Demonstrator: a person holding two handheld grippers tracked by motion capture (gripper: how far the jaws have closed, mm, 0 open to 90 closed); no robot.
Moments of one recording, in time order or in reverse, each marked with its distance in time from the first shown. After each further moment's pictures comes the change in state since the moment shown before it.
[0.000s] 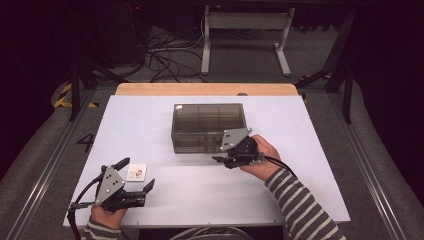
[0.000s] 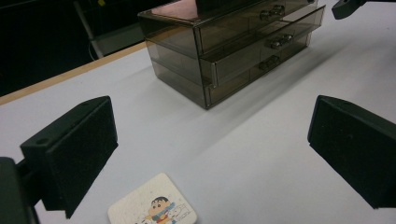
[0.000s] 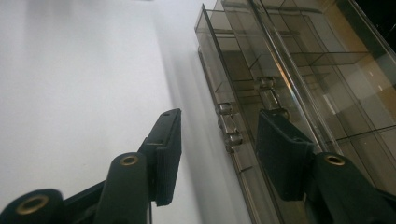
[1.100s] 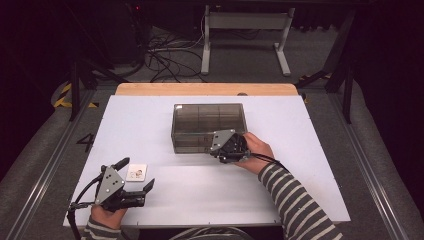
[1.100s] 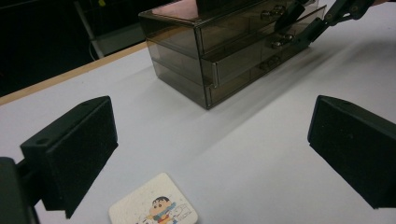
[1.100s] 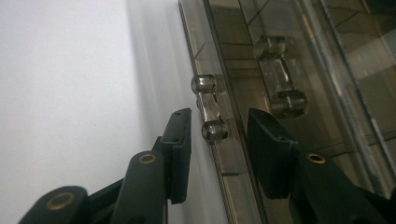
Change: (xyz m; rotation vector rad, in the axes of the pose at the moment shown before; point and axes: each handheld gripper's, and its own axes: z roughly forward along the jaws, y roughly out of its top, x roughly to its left) left arm 0.000 0.000 0.000 -0.001 0.001 0.000; right arm -0.010 -0.007 0.046 0.138 -0.044 -0.070
